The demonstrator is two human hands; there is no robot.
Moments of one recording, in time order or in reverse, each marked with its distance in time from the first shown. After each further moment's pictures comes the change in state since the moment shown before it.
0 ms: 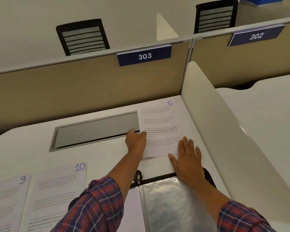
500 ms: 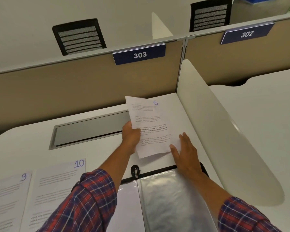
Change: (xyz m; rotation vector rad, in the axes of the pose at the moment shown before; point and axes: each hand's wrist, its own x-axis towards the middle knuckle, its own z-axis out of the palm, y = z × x) left_hand -0.016 0.023 -0.018 -0.101 -0.175 0.099; right_hand -0.010 0.003 -0.022 0.501 0.107 0.071
